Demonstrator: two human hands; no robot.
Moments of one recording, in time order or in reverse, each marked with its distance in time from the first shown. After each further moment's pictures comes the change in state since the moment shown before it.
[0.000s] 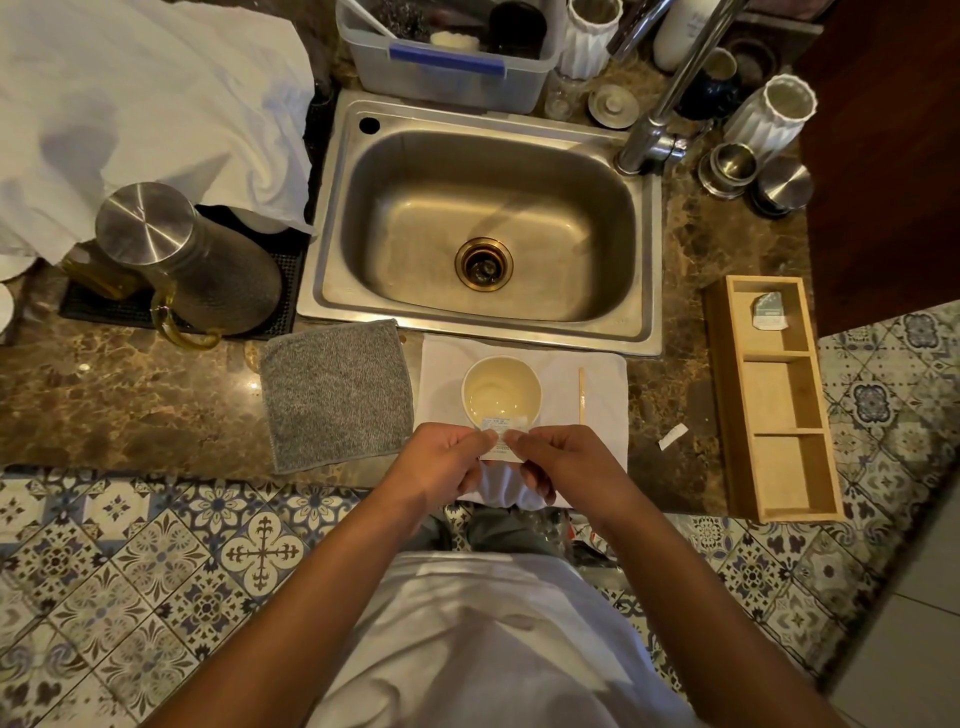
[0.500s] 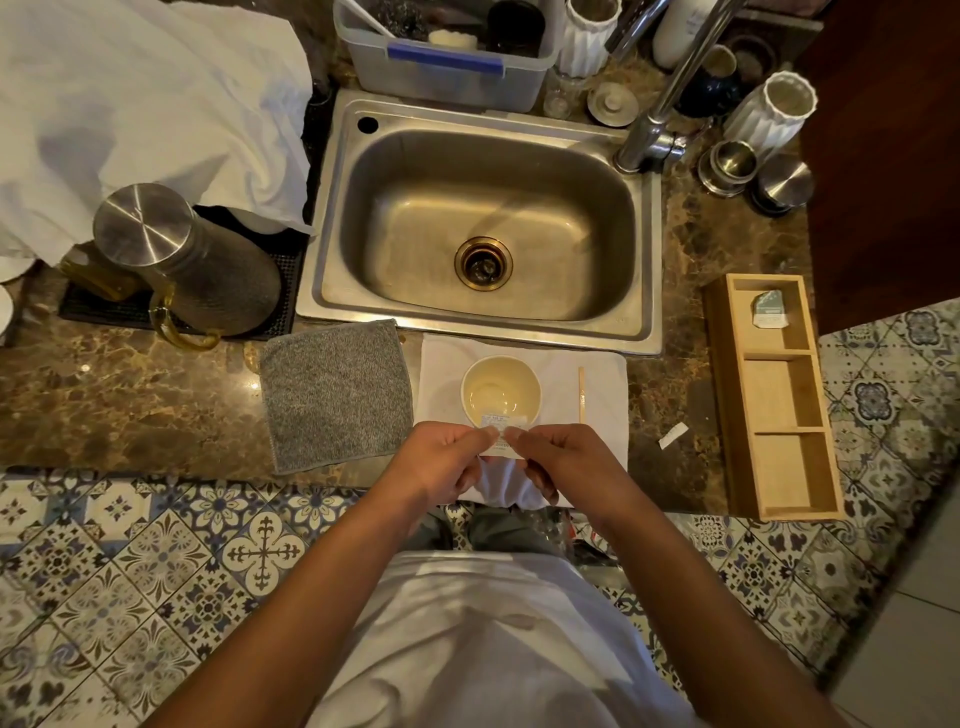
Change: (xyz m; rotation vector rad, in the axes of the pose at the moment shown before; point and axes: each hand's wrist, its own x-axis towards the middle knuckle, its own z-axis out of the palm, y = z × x) left_hand 0.001 0.001 0.000 -0.047 -0.010 -0.022; right_hand -0.003 -0.005 0.000 0.001 0.015 0.016
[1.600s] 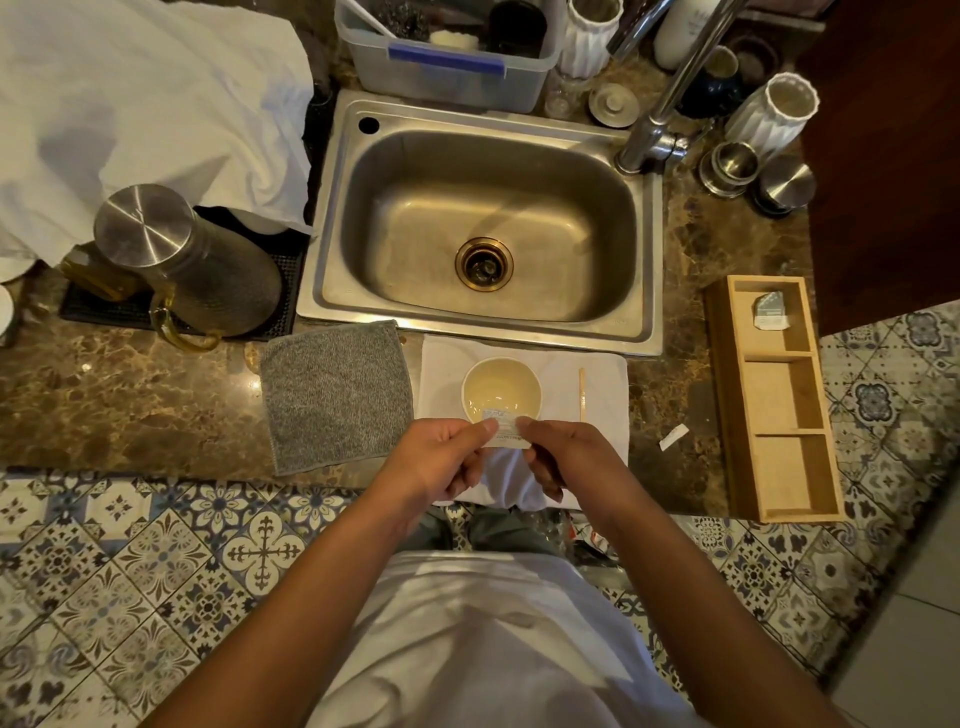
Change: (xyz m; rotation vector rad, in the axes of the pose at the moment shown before) left_hand -0.003 0.006 -0.003 -0.074 0.010 -0.027; right_hand 0.003 -0.005 -0.003 0.165 0.009 0.092
